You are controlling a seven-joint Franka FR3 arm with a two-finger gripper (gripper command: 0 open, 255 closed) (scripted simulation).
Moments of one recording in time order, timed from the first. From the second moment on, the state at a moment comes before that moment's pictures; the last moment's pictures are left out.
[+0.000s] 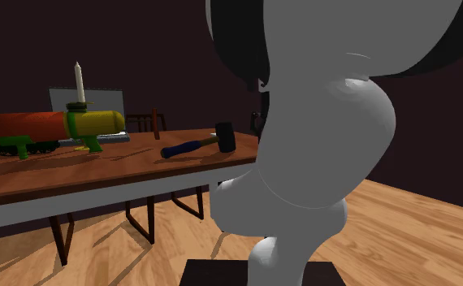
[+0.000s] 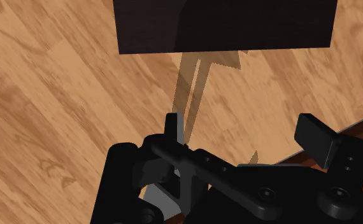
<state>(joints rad) -0.01 -0.82 -0.06 -2.42 -0.10 1.52 0.00</state>
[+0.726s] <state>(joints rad) -0.06 -0.79 0.25 -2.37 0.09 1.55 0.54</state>
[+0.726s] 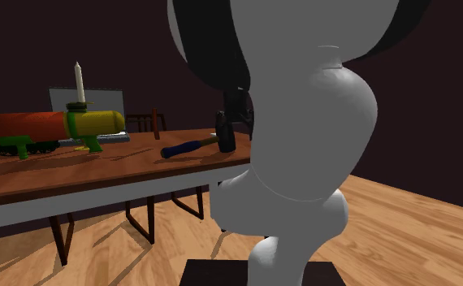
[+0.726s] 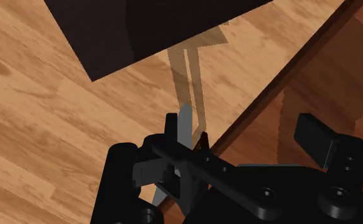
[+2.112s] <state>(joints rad) -0.28 -0.39 0.72 -2.06 0.11 1.68 1.39</state>
